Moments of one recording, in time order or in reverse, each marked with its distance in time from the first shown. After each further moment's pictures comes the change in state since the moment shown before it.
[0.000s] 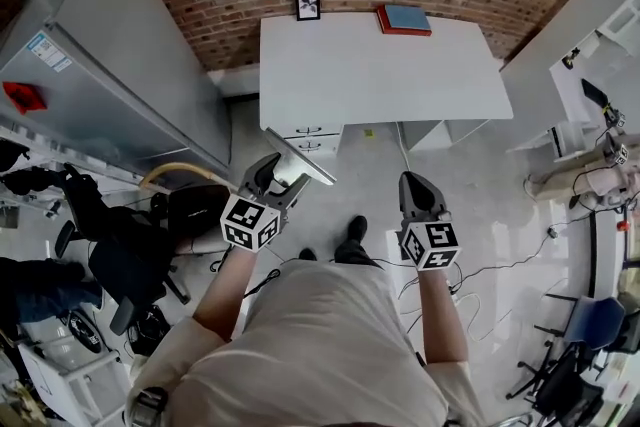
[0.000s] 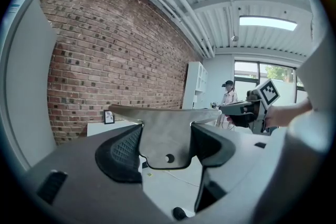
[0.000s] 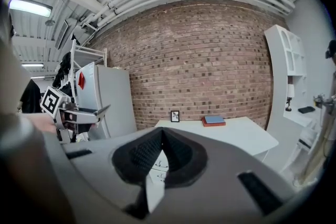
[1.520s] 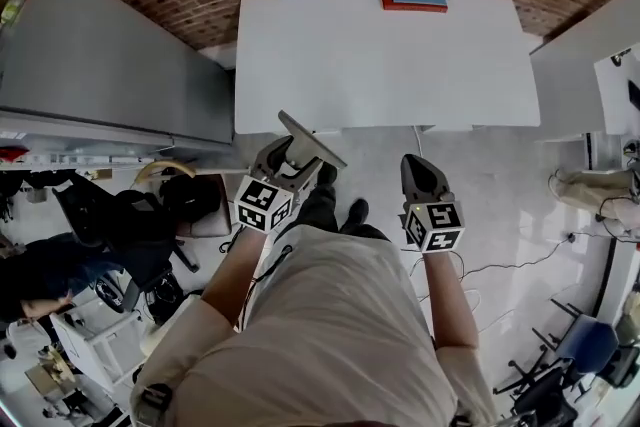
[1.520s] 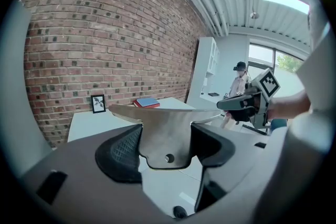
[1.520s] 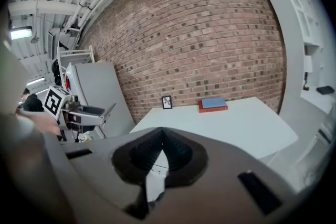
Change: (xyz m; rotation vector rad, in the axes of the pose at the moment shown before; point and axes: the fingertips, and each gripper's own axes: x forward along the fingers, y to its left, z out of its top) left arm 0.263 0.016 -0.017 -0.021 0.221 0.055; right arm 0.159 -0.210 -0.026 0.109 0.179 0.124
